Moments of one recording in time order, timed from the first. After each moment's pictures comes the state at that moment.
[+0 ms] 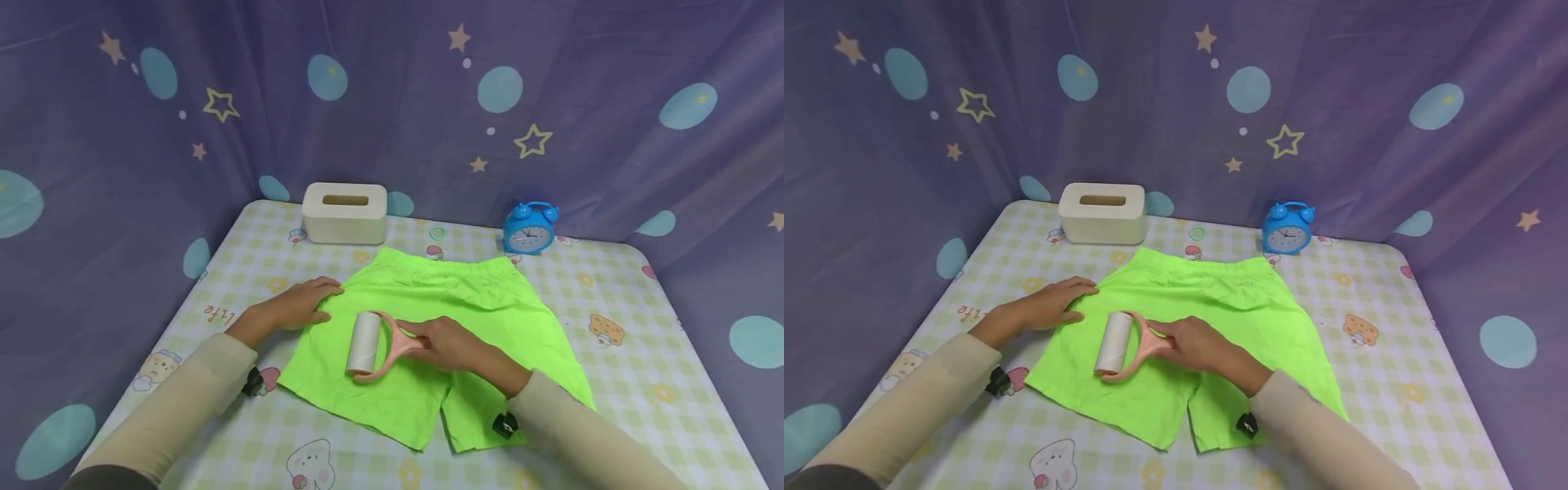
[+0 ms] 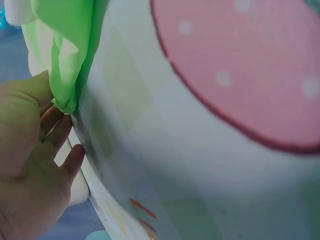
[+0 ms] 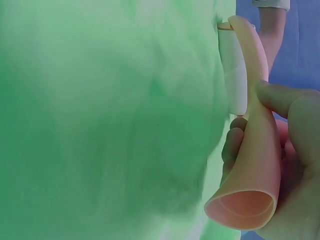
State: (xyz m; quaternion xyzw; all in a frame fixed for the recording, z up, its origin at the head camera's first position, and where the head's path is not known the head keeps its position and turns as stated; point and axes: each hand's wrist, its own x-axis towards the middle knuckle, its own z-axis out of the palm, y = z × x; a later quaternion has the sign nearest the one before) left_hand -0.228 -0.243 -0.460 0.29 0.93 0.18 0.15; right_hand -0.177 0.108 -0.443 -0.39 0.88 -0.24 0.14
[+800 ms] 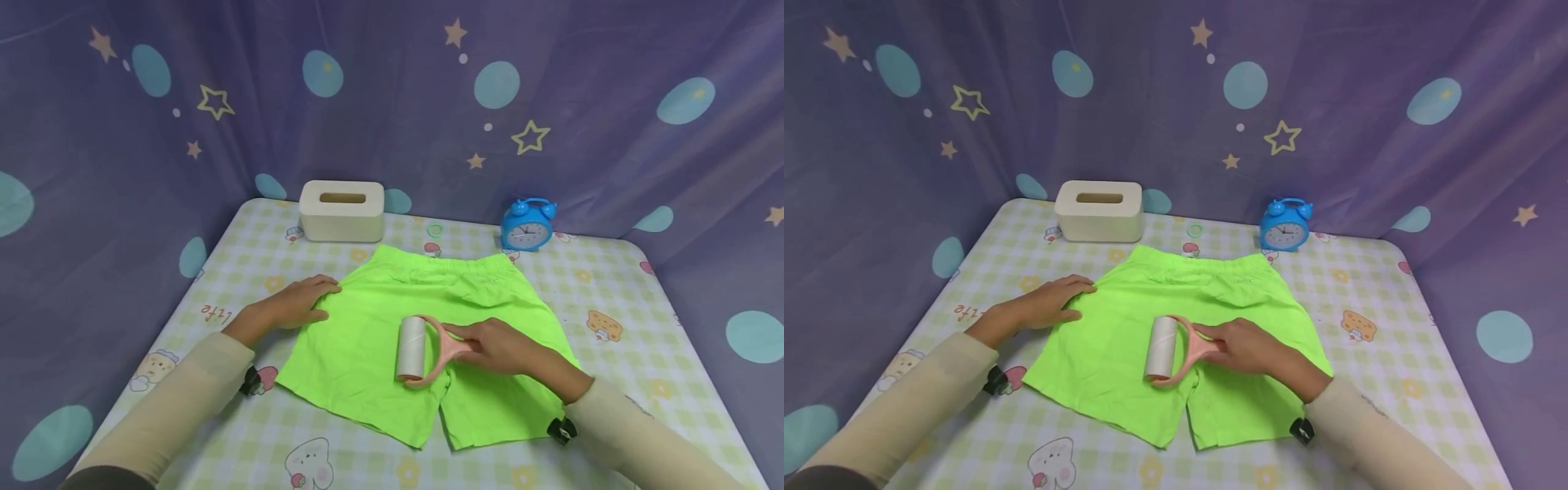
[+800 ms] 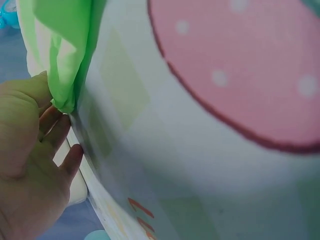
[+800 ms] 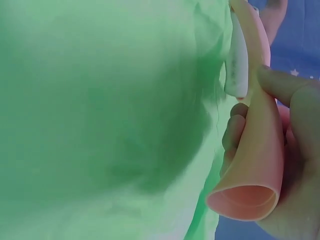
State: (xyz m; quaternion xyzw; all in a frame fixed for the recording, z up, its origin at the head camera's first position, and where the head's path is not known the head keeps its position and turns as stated) left_hand -0.229 -0.244 -0.461 0.29 0.92 0.20 0.16; right_hand -0.172 0.191 -0.434 -0.38 0.88 -0.23 0.16
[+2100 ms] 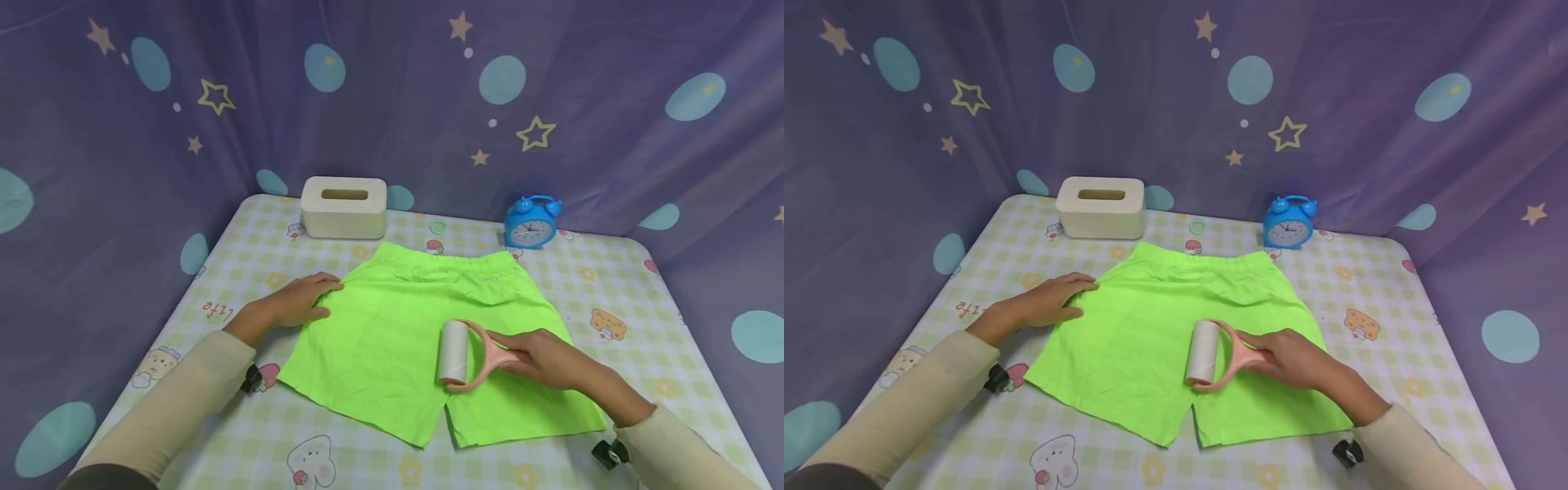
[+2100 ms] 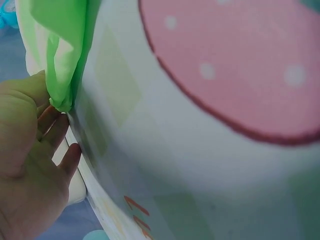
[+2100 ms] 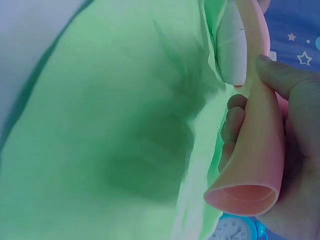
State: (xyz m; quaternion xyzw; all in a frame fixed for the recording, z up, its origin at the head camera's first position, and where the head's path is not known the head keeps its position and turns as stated) left_hand -0.229 -0.245 -0.460 0.28 0.92 0.21 0.17; right_hand -0.153 0.256 -0.431 -0.35 0.88 -0.26 0.16
